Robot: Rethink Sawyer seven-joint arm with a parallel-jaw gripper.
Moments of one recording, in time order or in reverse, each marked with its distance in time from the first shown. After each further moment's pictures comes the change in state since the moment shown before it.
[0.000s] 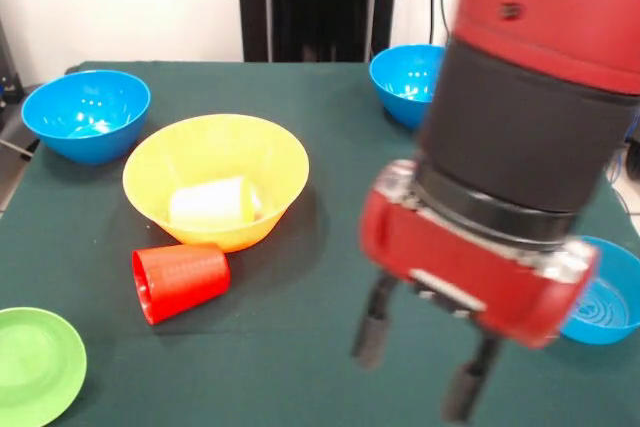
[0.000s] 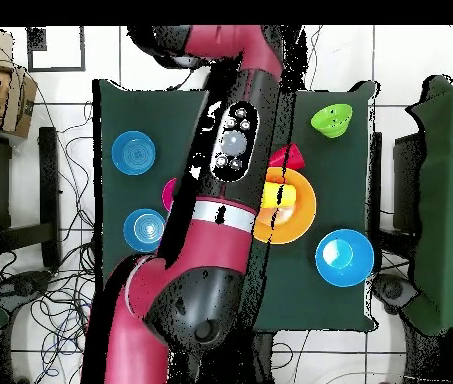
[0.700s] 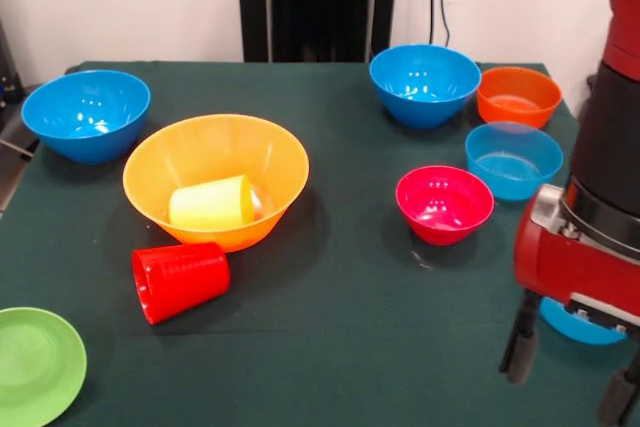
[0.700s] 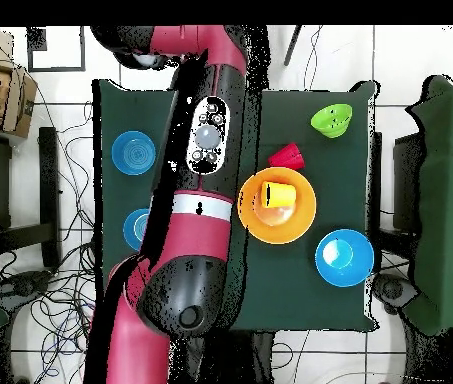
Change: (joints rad) arm 0.005 0.070 -0.103 -0.103 0.196 0.059 -0.005
